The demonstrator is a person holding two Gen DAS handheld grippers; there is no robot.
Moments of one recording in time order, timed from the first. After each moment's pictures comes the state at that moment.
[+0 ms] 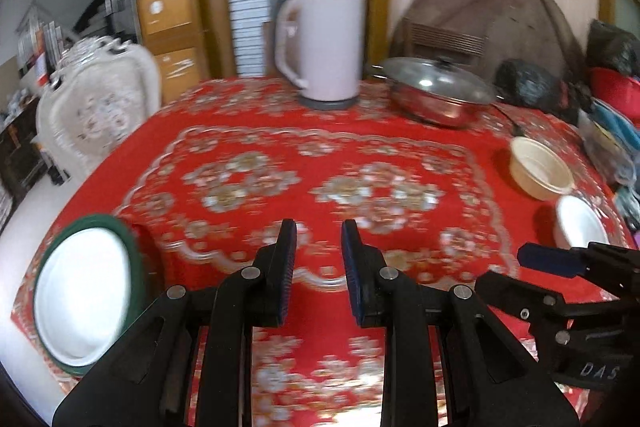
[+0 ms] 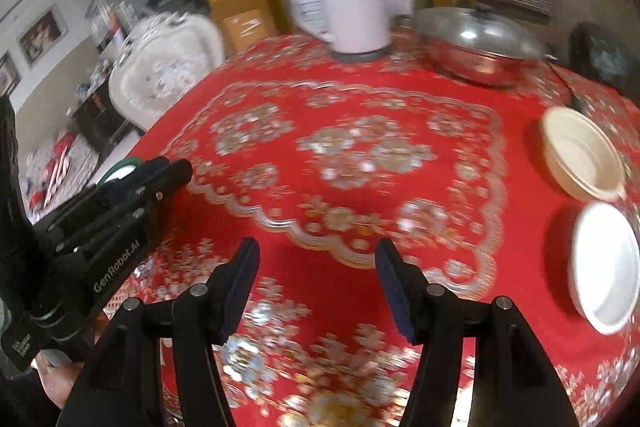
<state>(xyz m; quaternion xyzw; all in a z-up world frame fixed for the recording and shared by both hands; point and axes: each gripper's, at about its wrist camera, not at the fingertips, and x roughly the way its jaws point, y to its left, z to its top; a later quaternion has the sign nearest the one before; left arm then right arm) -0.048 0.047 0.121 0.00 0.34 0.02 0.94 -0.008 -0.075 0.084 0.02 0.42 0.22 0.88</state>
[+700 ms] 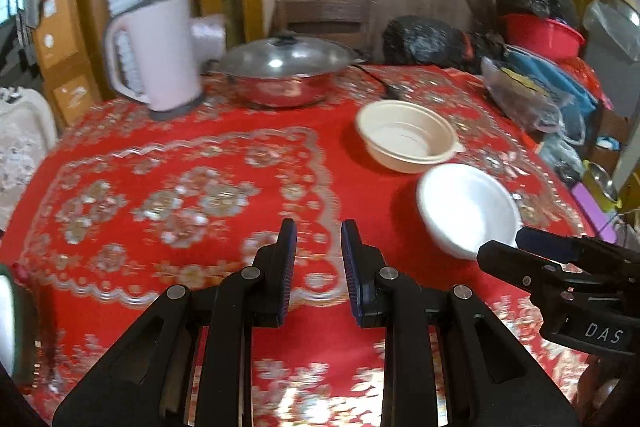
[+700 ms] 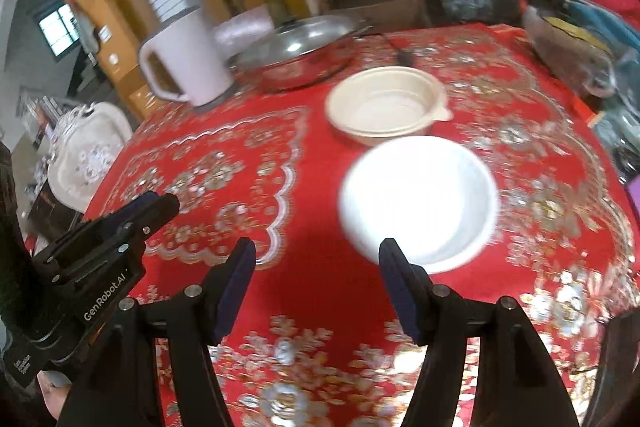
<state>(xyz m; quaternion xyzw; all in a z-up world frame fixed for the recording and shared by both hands) -0.025 -0.121 0.117 0.03 0.37 -0.13 0.92 -0.039 -0.256 0.083 0.13 0.40 0.07 0.91</state>
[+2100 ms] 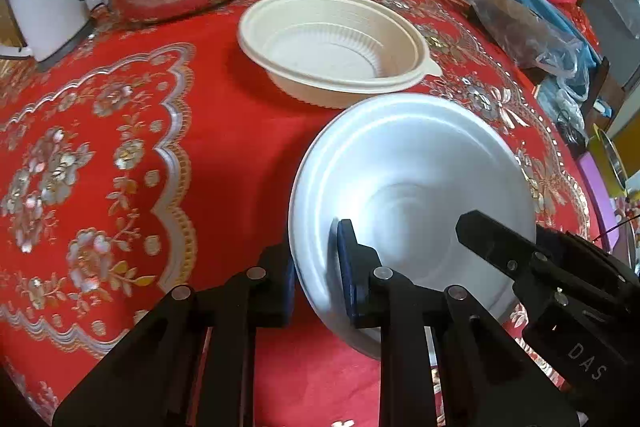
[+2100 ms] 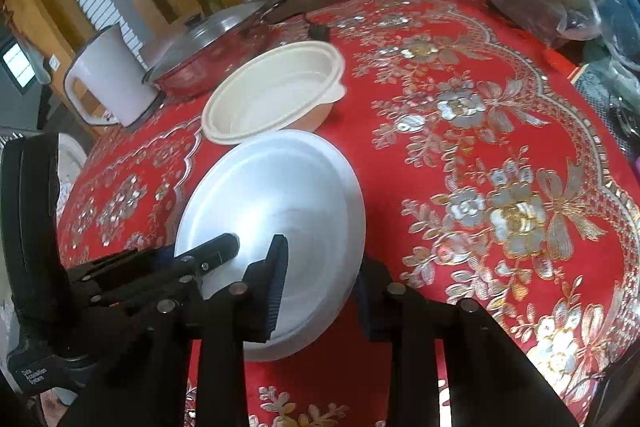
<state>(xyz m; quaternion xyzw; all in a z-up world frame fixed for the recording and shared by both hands) 0.054 -0.222 0.031 0.04 0.51 -0.19 0.84 0.008 -0.327 0.026 0.17 0.43 0.02 0.89</state>
